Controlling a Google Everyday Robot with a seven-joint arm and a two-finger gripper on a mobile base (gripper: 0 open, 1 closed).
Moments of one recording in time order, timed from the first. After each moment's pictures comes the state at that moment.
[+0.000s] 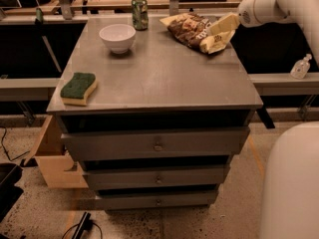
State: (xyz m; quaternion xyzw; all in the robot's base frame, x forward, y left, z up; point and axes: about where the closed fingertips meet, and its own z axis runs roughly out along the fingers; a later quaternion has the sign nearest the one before) arm 0.843 -0.243 0.952 -0.32 0.79 0.01 0.53
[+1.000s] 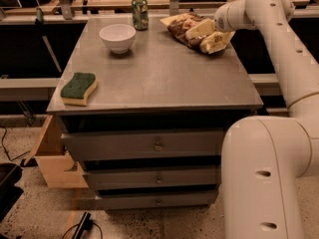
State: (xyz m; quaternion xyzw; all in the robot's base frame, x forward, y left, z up) arm 0.905 -0.190 0.904 -0.30 0.79 0.07 0.52
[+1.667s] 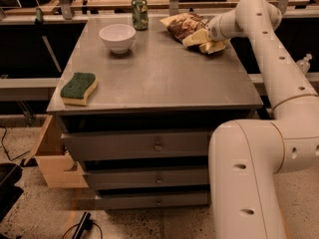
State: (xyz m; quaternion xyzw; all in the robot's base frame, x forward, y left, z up) arm 0.917 -0.180 0.852 -0.28 0.83 0.09 0.48
